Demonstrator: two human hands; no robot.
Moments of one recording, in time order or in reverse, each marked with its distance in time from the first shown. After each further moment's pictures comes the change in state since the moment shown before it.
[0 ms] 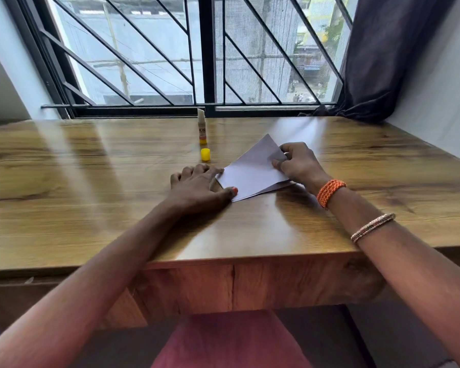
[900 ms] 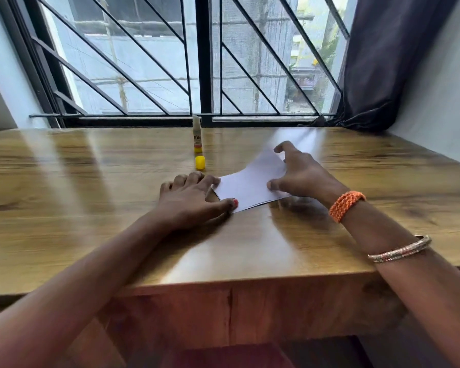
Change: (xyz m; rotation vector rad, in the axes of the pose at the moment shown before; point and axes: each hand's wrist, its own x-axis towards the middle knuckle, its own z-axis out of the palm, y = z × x) left_hand 0.004 -0.005 0.006 0.021 0.003 0.013; right_hand -0.007 -0.008 -0.002 -0.342 -0.111 -0.102
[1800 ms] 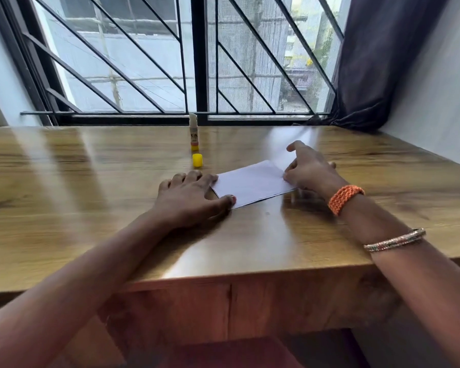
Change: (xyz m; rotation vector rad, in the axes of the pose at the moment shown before) left_hand -0.006 0.006 -0.004 0.011 0.014 0.024; right_hand 0.007 0.016 -0.003 -0.009 0.096 0.177
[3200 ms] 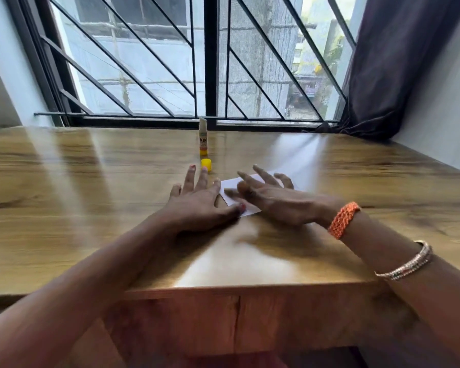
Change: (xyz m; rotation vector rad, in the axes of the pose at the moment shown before) left_hand 0.004 -0.004 0.001 -0.023 -0.160 -0.017; right_hand -0.031 -0.033 0.028 -0.255 -0.533 -0.530
